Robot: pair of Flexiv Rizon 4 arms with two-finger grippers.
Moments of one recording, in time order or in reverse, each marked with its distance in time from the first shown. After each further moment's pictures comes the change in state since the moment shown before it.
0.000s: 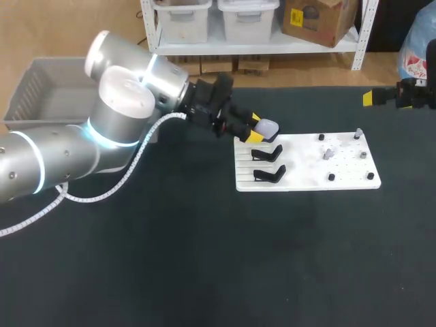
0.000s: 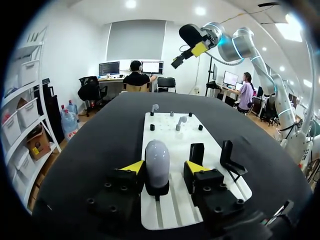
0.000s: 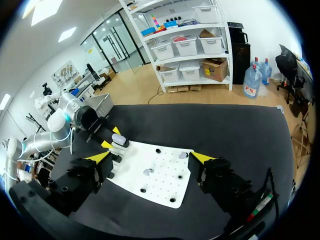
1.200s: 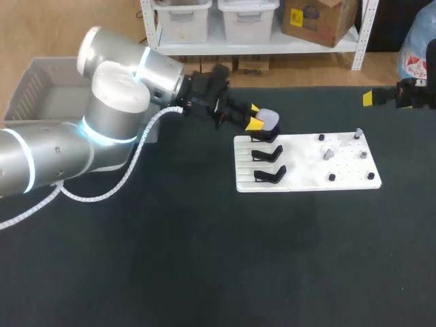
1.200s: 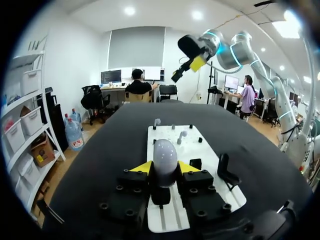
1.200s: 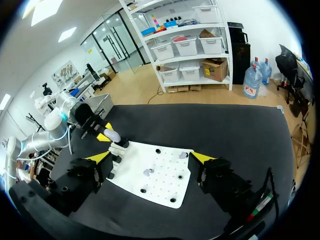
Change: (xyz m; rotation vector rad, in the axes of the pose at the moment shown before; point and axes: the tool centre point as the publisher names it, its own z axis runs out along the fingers) left arm -0.030 -0.003 -0.018 -0.029 -0.077 0.037; right arm 0.000 0.000 0.000 0.000 0.000 0.000
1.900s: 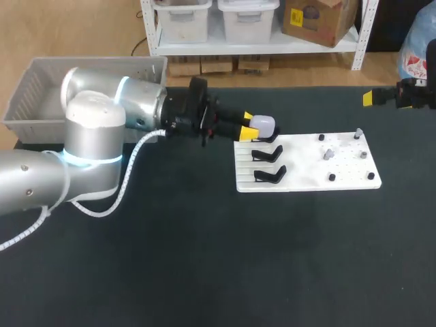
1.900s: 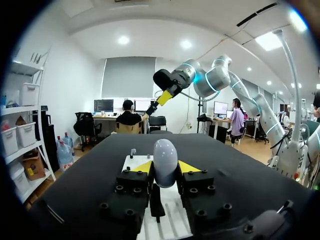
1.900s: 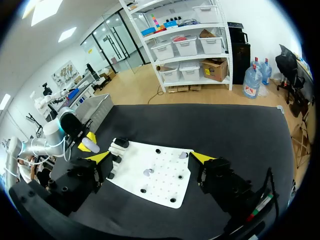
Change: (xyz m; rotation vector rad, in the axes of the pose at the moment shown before) left arm -0.029 -0.066 -0.015 0.058 -0.281 0.031; right arm 0.000 0.000 0.000 0.000 0.000 0.000
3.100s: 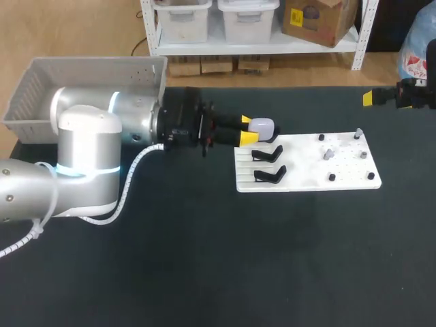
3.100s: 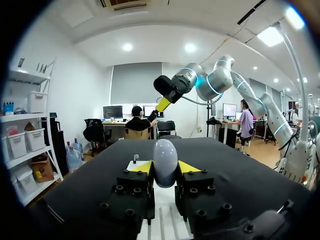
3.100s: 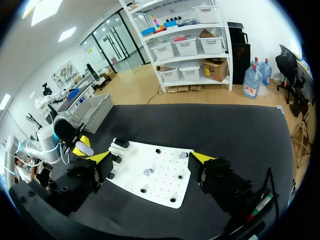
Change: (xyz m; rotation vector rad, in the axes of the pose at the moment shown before) left arm -0.007 -0.016 -0.003 -0.102 -0.038 0.019; right arm 0.003 0.000 0.001 0.000 0.008 -0.005
